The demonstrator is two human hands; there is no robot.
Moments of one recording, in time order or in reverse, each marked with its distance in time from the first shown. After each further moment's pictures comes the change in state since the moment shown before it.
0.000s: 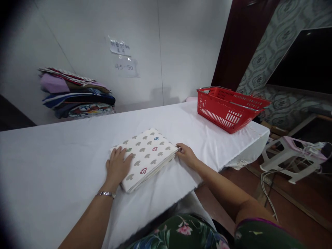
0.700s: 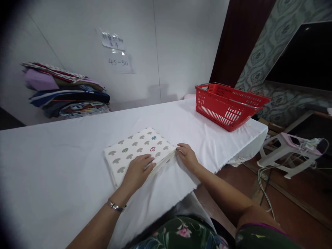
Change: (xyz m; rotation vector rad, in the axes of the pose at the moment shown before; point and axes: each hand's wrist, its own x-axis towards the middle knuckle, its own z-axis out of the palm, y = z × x) left_hand -0.032 0.067 0.003 -0.250 -0.130 0.489; right_hand -0.009 0.016 0.000 -0.167 0.159 -0.201
